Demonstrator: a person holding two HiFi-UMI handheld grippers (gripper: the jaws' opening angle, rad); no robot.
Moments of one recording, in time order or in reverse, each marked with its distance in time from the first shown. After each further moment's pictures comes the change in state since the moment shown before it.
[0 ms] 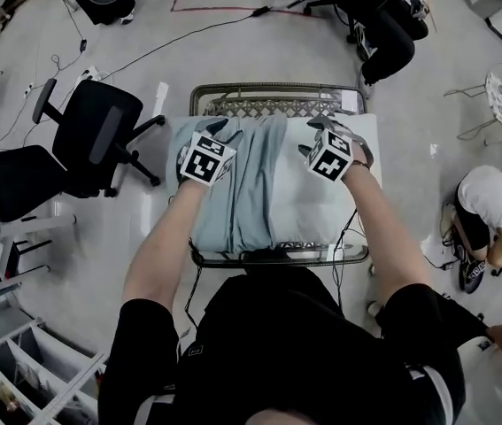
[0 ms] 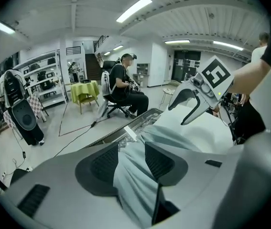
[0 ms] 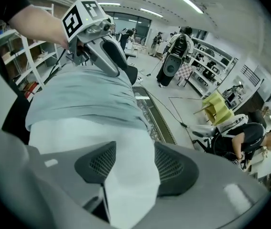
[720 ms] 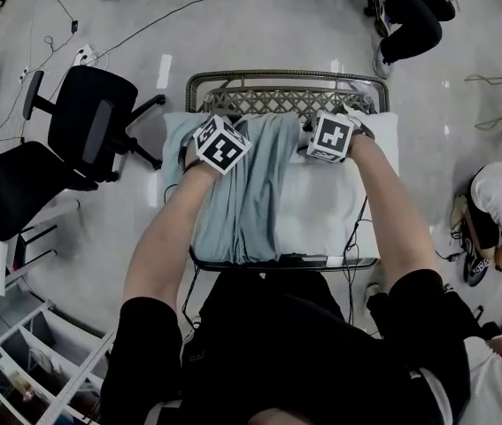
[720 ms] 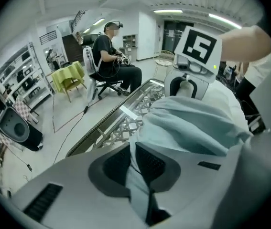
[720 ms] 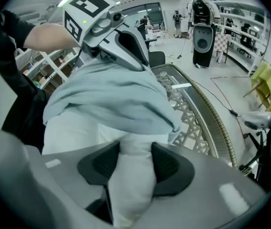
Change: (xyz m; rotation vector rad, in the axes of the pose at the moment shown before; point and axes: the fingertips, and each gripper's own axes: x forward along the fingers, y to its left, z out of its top) left arm 0.081 0.018 -0.042 0.163 0.319 -0.080; right arm 0.090 0.020 -0.017 -0.003 0.116 0.506
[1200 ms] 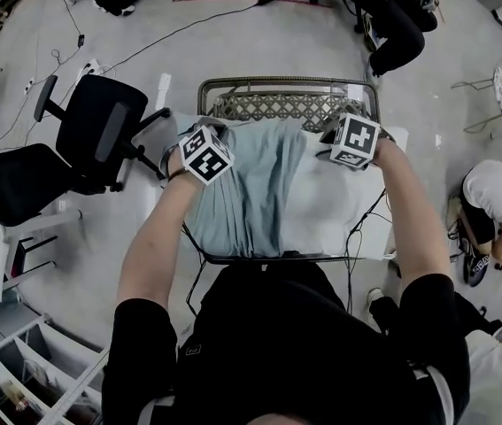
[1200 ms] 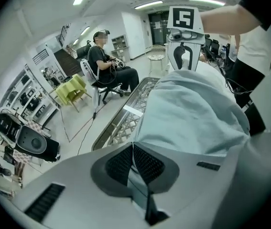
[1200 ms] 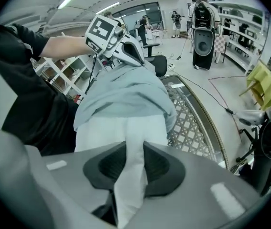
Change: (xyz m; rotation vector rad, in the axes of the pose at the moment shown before) left arm -0.090 0.008 -0.040 0.189 0.015 0.116; right arm -0.088 0.073 -0.002 0.022 0.013 0.013
